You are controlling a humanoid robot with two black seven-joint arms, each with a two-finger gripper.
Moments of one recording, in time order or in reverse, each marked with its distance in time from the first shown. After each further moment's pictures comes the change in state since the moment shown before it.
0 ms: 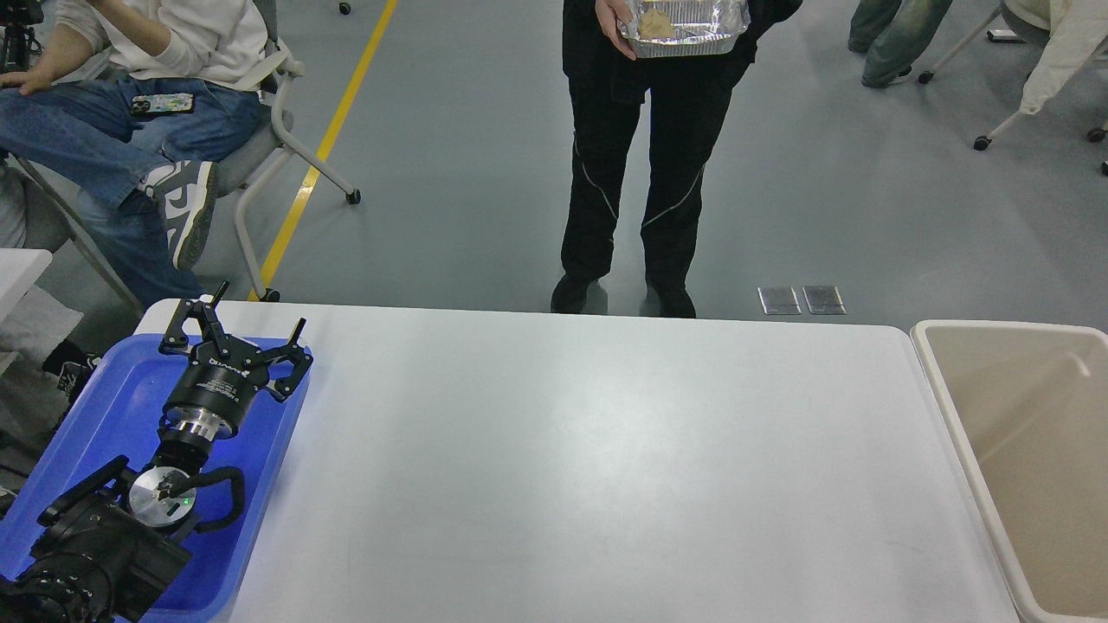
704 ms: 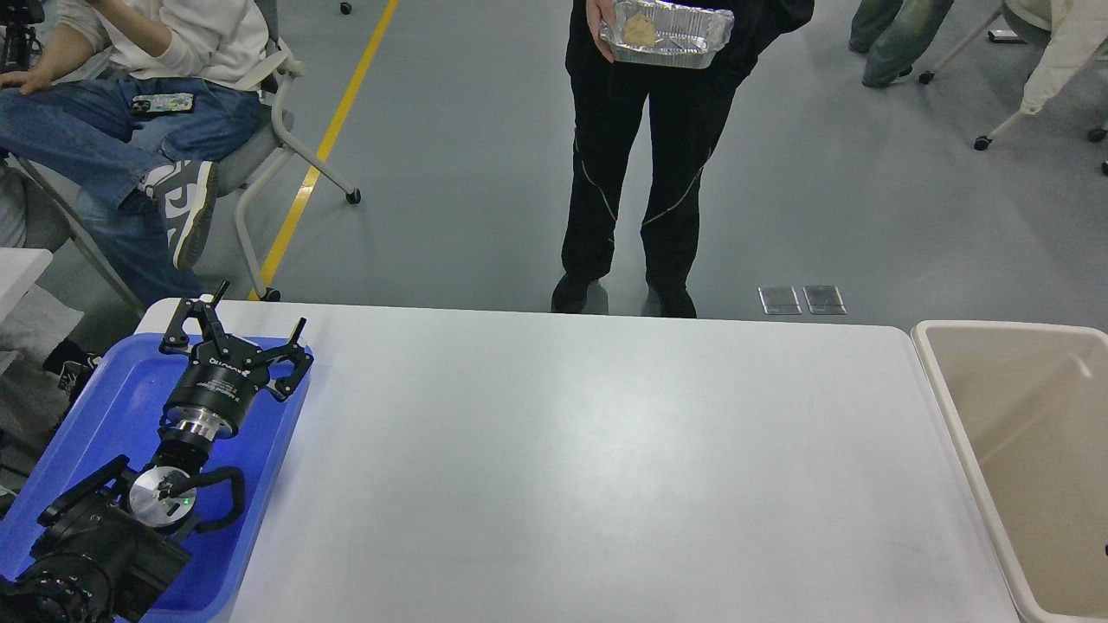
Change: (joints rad) left arm 0.000 0.000 0.000 0.000 0.000 0.000 0.000; right arm 0.075 0.021 0.005 0.009 -0.010 0.009 0.004
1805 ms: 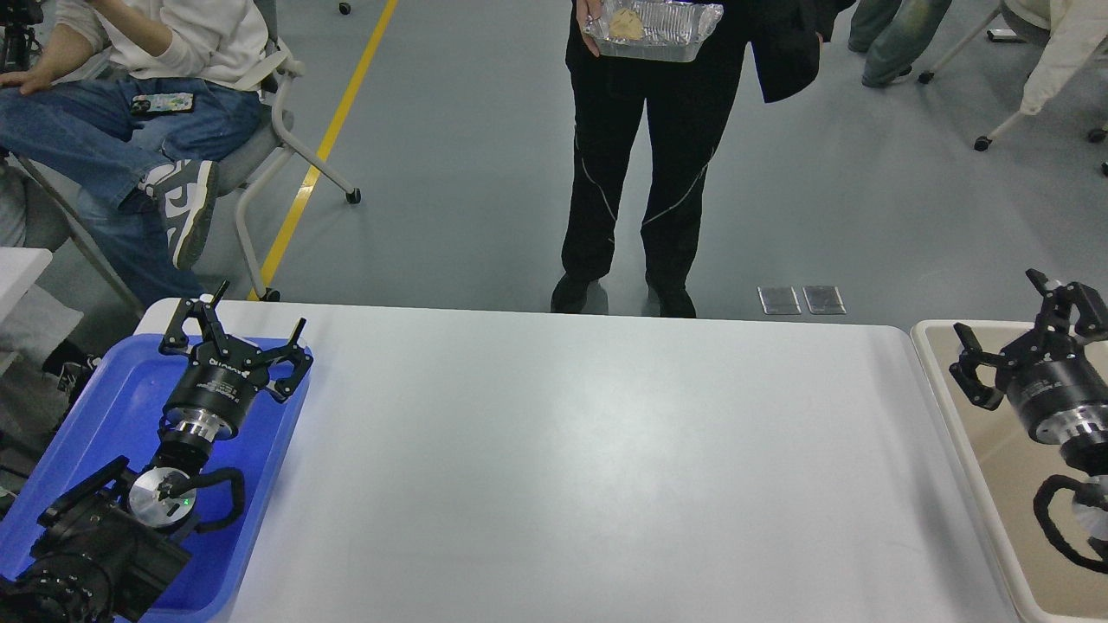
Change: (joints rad) left arm 0.000 0.000 0.000 0.000 0.001 0.000 0.000; right arm -0.151 -0.185 0.600 0.772 0.034 0.229 0.178
